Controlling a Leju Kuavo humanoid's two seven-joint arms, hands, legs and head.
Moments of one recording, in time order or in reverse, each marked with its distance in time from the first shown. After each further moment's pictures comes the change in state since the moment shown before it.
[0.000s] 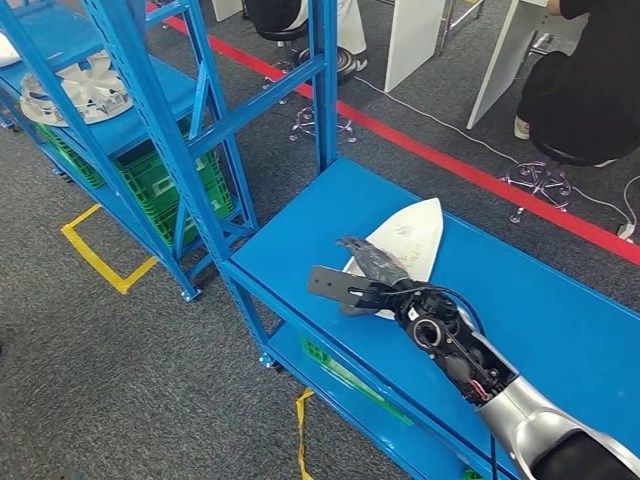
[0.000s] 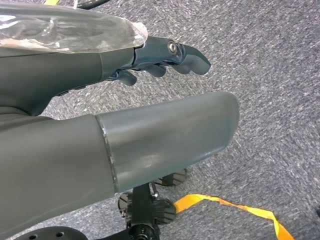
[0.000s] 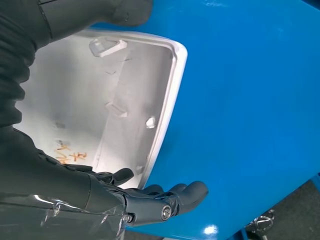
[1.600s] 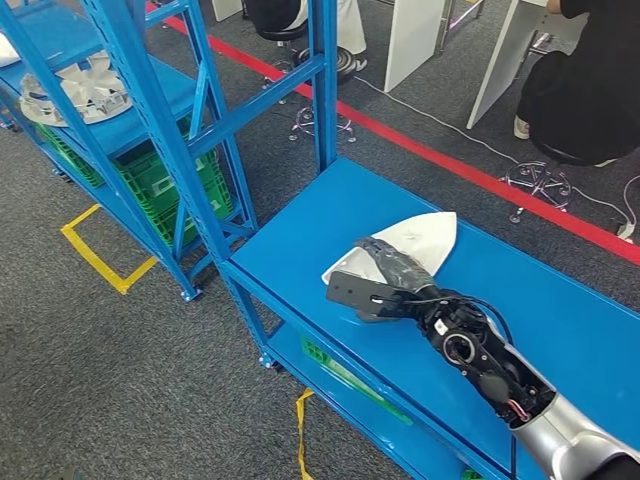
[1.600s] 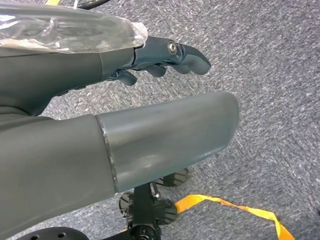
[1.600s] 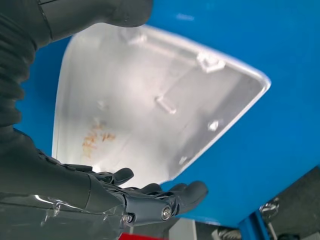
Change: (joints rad) left arm 0.004 0.001 0.006 0.000 -0.003 -0.003 0.001; right arm 0.092 -0.136 -0.003 -0.234 -0.057 0.005 0.094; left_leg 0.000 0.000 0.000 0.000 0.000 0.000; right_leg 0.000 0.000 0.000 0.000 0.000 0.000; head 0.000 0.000
